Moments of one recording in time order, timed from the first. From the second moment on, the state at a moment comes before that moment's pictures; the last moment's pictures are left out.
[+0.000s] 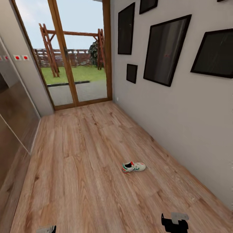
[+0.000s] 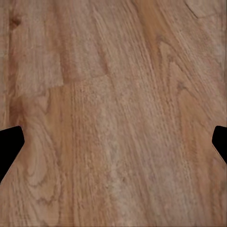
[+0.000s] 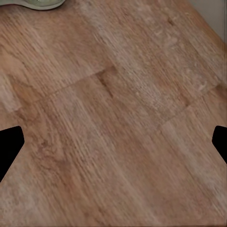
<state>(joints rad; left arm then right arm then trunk) -0.29 0.17 0.24 -0.15 0.01 -0.58 -0.07 -0.46 -0.05 -0.07 -0.03 0.10 -0.49 -0.24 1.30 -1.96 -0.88</state>
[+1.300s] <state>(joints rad) -0.29 0.17 0.22 -0.12 -0.09 -0.58 -0.11 -0.46 -0.05 -0.07 -0.03 0.10 -0.48 -0.24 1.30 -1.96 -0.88</state>
